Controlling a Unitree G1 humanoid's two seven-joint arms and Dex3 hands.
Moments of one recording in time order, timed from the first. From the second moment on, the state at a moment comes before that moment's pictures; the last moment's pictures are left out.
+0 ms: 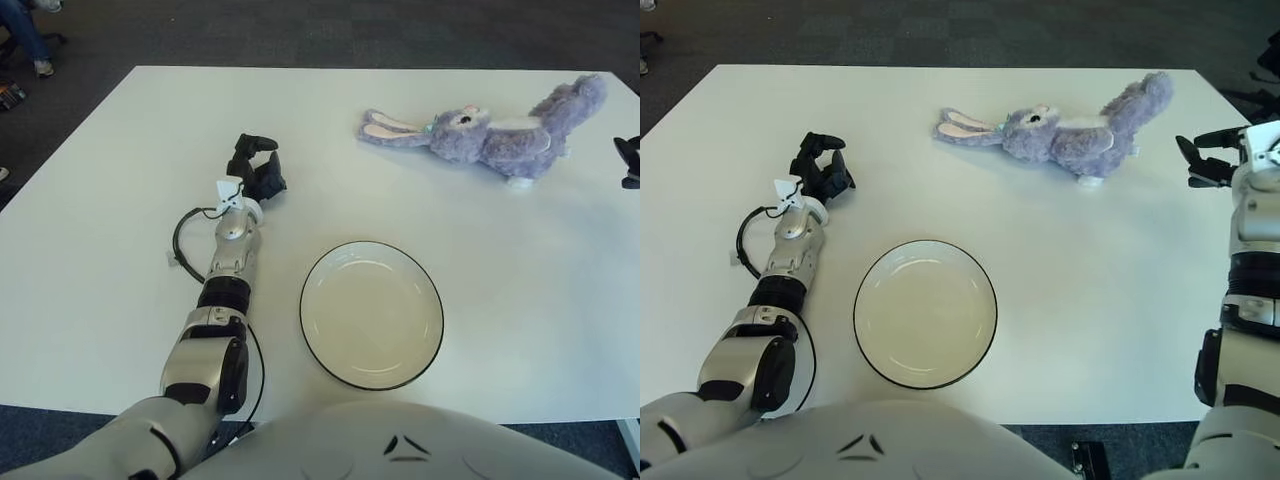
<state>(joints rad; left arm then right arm) -0.47 0.03 0.16 0.67 -0.10 -0.34 0.03 -0.56 -0.85 -0.22 0.57 -0.09 0.50 0.09</state>
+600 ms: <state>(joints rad) -0.47 0.03 0.16 0.67 -0.10 -0.34 0.02 -0.73 -0.75 -0.27 1.12 -0.04 0.14 -0.02</state>
